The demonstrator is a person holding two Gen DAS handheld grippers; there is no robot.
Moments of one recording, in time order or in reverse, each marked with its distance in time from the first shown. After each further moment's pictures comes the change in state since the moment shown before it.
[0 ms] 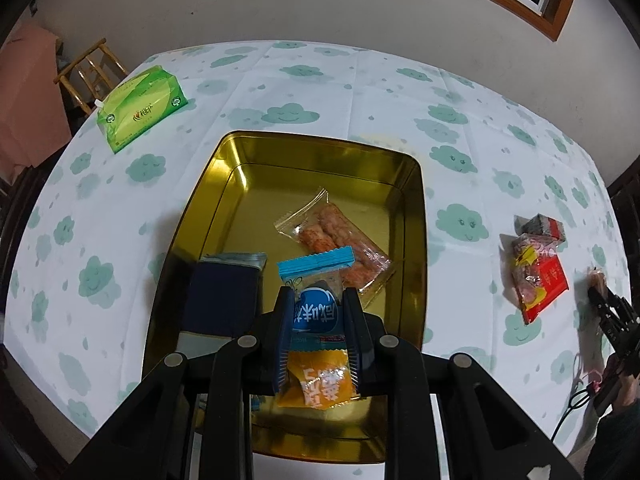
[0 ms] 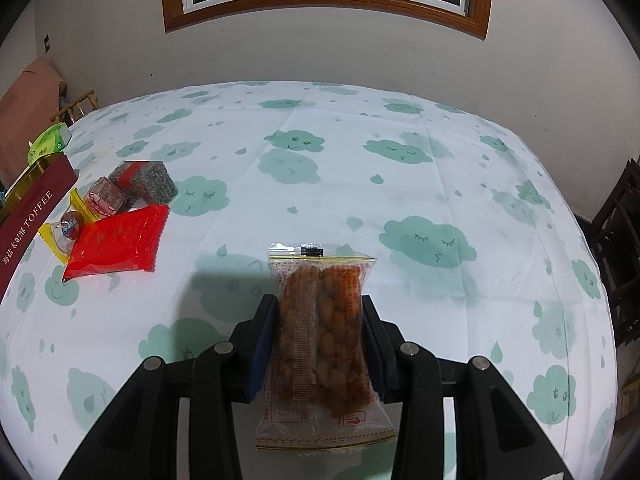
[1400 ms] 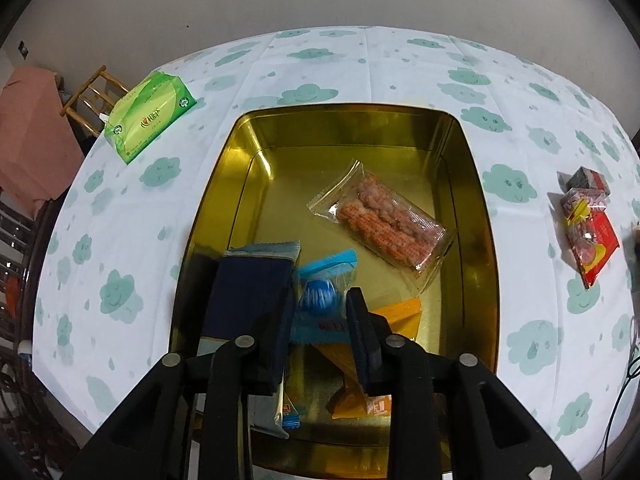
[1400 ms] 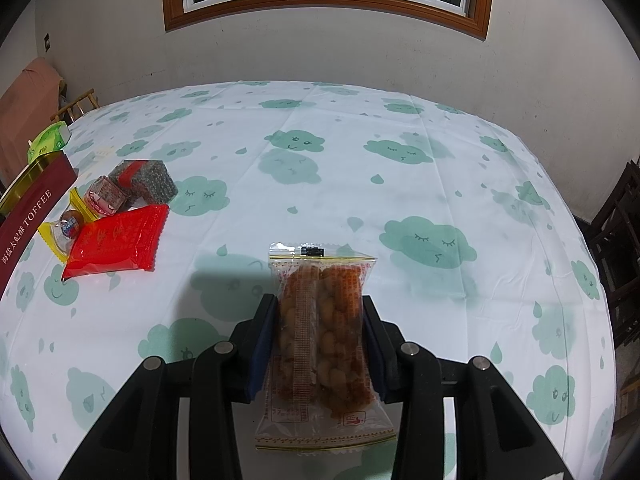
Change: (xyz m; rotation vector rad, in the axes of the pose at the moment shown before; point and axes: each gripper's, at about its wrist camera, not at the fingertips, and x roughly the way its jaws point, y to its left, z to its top) left arm 0.024 0.007 -0.012 0.115 0.004 0.136; right arm 0.000 0.000 0.000 -0.001 -0.001 -0.001
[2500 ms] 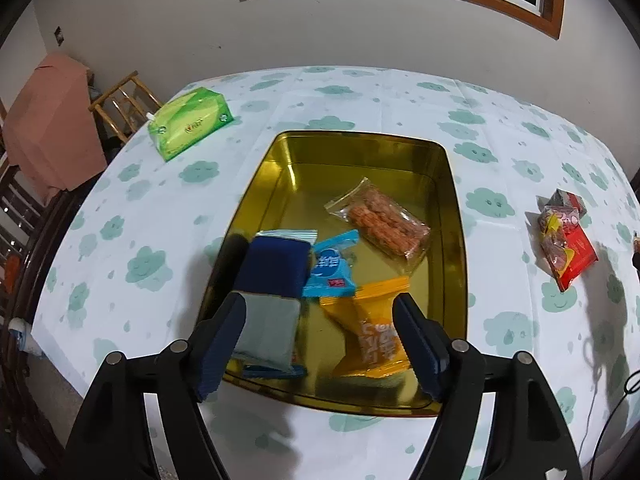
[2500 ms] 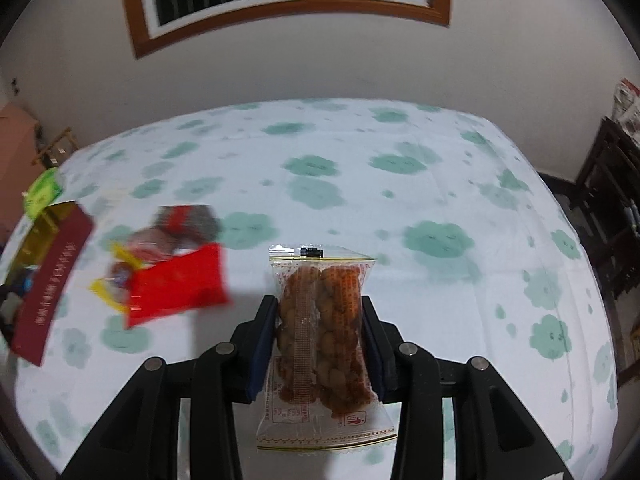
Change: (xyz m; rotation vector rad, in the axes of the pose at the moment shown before) left arm -0.049 0.007 -0.040 -0.095 -0.140 0.022; right arm -0.052 0.051 0.022 0.147 -0.004 -0.027
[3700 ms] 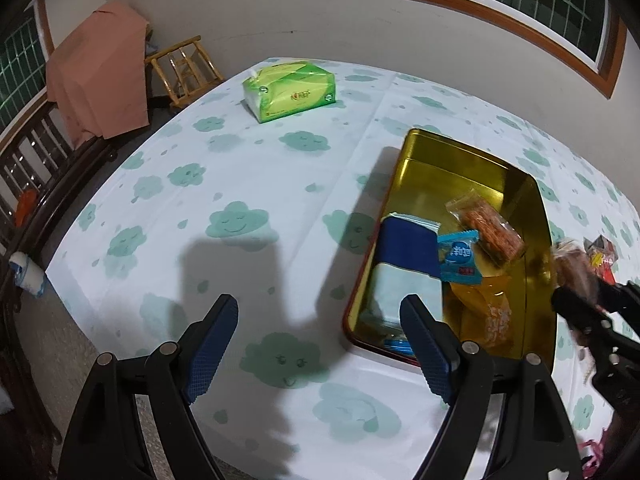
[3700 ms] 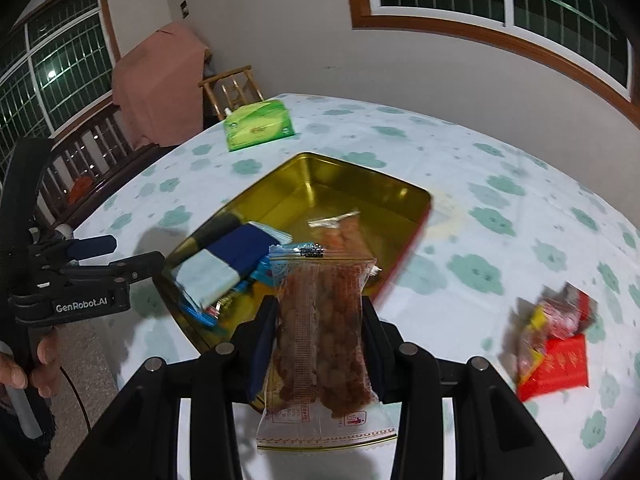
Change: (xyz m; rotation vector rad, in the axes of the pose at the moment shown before) left arm -0.006 0.105 -0.032 -0.216 -0.005 0.057; right arm -0.024 0.310 -0.013 -0.409 0.010 0.449
